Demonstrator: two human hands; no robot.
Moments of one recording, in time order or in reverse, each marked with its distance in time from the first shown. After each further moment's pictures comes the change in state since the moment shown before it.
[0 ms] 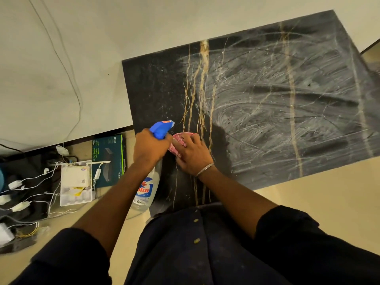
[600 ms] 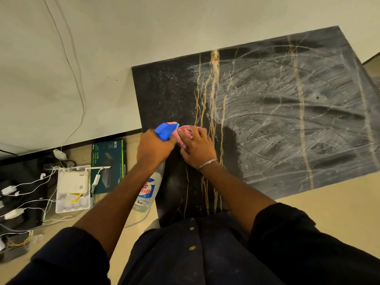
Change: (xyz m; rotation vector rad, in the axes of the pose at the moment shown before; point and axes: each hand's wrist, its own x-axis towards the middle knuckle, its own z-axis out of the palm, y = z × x) left_hand 0.037 -0.013 -0.018 0.017 -0.032 0.032; right_hand 0.058 -0.003 -0.010 0.030 0.009 0.132
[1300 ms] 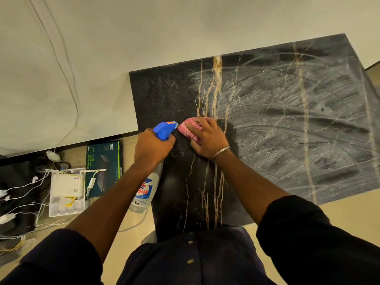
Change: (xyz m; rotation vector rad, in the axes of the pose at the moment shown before) left_hand 0.049 0.001 0.000 -0.017 -0.012 0.027; right_hand 0.062 0.061 -0.011 -0.052 0.052 -0.101
